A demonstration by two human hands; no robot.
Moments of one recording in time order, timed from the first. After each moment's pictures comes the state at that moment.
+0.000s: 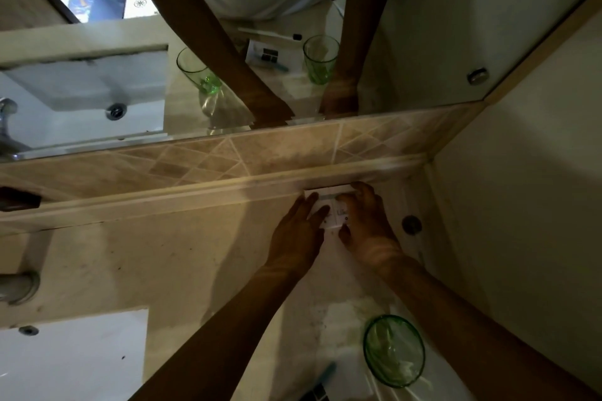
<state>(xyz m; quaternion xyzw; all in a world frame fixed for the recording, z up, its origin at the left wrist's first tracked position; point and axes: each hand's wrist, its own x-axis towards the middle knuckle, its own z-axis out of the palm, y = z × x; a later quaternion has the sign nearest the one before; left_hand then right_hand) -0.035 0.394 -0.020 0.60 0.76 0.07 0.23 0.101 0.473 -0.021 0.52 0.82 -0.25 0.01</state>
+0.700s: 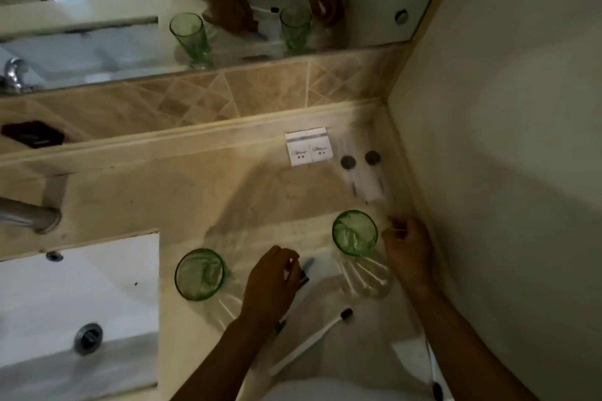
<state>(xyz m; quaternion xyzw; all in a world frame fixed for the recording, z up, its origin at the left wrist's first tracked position) 0.044 0.172 -0.004 0.53 0.77 0.25 0.25 0.259 0.316 0.012 0.72 0.53 -0.39 -0.22</state>
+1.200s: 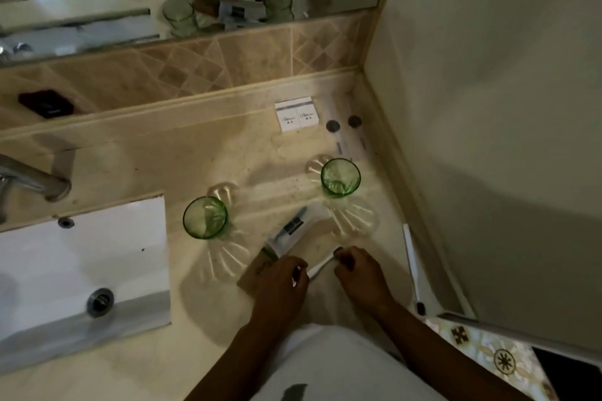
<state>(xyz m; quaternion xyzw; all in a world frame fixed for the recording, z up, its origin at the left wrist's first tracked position) 0.100 0.068 0.006 0.52 0.76 0.24 0.31 0.265 0.144 0.007 0.63 0.62 -0.46 -0.06</state>
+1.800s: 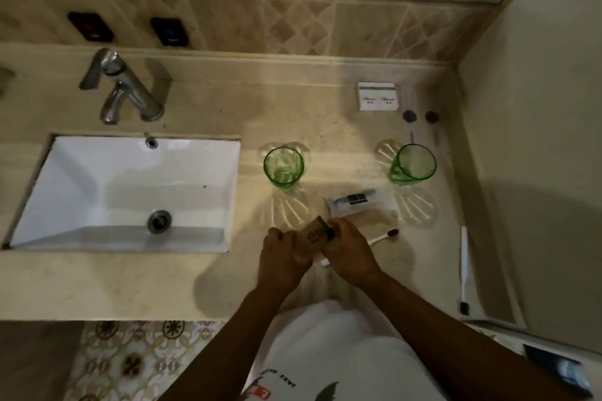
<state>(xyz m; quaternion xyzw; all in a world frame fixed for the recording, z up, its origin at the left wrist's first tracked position) 0.033 -0.015 -0.021 0.41 0.84 0.21 0.29 0.154 0.093 0.028 0.53 0.70 -0.48 -0.01</state>
